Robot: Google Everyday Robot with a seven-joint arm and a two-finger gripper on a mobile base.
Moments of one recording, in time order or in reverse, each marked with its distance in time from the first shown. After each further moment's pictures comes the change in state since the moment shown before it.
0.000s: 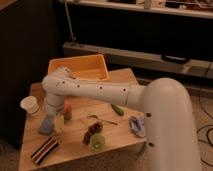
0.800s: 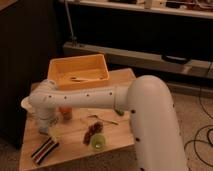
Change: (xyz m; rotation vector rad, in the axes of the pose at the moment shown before) arm 0.028 -0.015 0.058 0.069 -0.071 -0.244
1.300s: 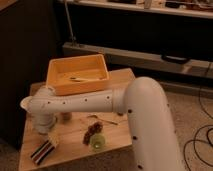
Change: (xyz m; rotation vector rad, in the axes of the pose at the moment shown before) arm 0.015 -0.007 0.035 0.010 0.032 -0.110
